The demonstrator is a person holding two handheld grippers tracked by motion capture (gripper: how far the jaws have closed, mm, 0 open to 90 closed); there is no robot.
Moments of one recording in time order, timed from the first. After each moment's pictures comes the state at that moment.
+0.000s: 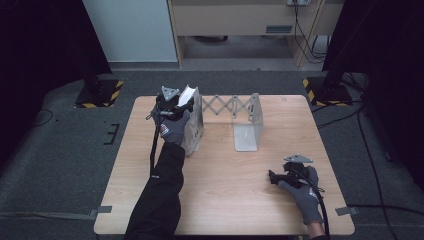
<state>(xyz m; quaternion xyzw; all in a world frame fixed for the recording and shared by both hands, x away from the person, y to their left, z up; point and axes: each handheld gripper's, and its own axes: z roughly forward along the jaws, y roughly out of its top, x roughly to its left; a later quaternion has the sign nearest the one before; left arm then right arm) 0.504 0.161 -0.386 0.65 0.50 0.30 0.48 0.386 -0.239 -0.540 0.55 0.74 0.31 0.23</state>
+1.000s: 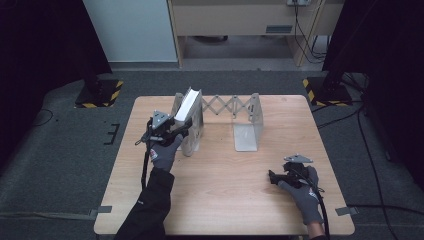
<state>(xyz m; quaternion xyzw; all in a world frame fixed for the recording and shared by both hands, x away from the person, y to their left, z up) 0.438 0.185 -0.420 0.65 0.46 0.27 0.53 0.386 -0.238 -0.540 0.55 0.74 0.31 0.23</state>
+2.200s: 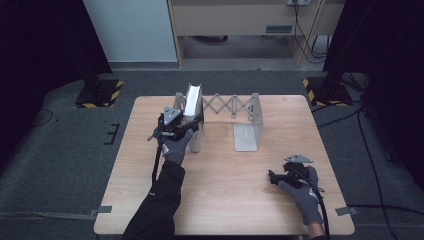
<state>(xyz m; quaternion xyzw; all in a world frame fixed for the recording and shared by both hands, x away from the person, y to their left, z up) 0.463 0.158 -0.425 0.64 0.46 0.28 0.54 0.386 -0.238 -0.540 0.55 0.74 0.31 0.23</state>
